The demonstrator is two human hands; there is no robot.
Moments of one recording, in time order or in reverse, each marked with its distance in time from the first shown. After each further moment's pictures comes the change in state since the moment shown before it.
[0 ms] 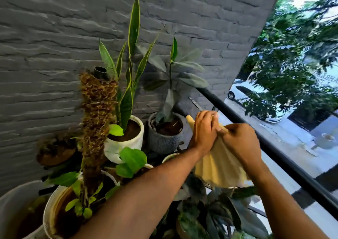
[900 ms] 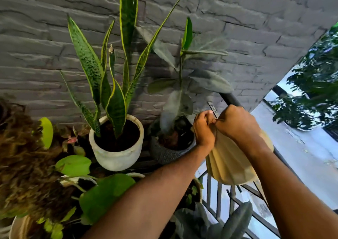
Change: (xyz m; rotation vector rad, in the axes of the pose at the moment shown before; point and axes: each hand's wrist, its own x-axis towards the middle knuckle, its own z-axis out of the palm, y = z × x) left_hand 0.143 -0.148 0.083 -0.226 0.392 -0.689; right_hand 0.238 -0.016 0.108 -0.457 -0.212 -0.240
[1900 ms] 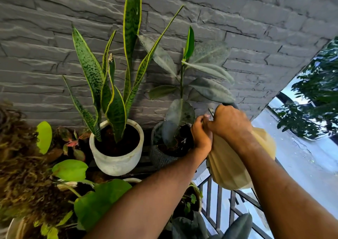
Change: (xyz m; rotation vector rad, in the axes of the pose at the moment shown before) left_hand 0.005 -0.006 -0.012 0.075 -0.148 0.109; right_hand 0.022 -0.017 0.001 -0.081 0.086 -0.113
